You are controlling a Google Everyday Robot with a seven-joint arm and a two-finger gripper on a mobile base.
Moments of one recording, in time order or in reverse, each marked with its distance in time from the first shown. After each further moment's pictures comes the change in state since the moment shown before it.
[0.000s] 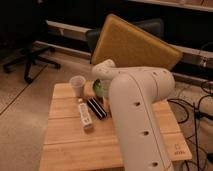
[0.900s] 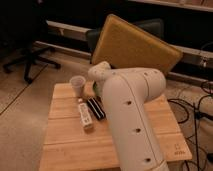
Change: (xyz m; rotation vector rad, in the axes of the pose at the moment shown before) arm -0.003 0.015 0.010 0.014 0.054 -0.029
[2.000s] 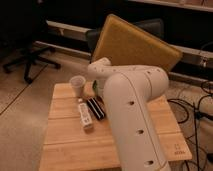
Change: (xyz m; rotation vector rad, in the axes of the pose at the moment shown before) arm 0.000 0.000 -0.034 -0.023 -0.061 0.040
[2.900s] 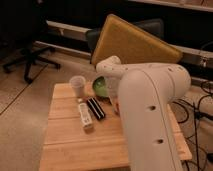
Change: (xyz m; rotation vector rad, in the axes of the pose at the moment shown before) arm 0.051 -0.050 0.001 0.002 0.017 0.189
